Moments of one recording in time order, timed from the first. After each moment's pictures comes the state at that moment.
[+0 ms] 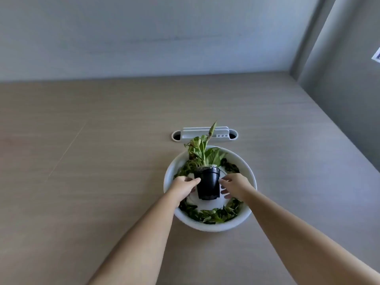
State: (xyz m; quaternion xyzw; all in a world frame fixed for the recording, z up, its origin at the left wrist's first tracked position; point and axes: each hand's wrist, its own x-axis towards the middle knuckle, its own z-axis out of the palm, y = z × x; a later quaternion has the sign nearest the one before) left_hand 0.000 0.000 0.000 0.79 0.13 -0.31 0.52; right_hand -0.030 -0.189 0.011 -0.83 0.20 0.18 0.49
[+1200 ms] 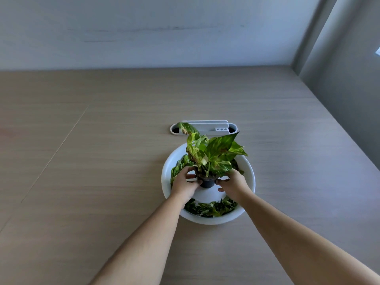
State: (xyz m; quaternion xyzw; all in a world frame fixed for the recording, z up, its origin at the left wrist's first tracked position) left_hand -0.026 -0.018 0.000 0.79 0.09 -0.18 0.58; right_hand -0.042 -0.182 -0.007 -0.84 0.17 0.08 0.51
